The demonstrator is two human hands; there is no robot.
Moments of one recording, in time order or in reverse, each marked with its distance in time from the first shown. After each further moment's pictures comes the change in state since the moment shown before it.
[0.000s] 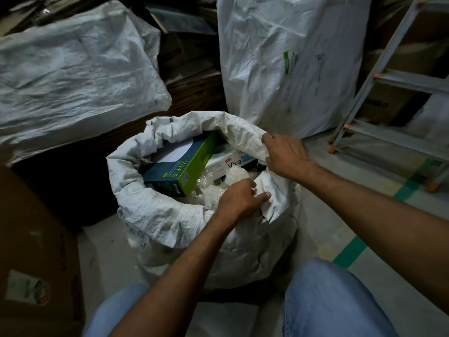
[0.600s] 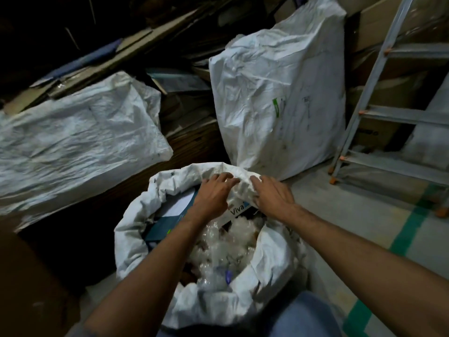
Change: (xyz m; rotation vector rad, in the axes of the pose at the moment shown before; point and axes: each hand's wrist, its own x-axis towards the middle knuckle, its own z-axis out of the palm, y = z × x) left_hand 0.098 -0.022 -0.107 0.671 0.255 0.410; right_hand 0.032 -0.015 0.016 0.143 -0.057 0.076
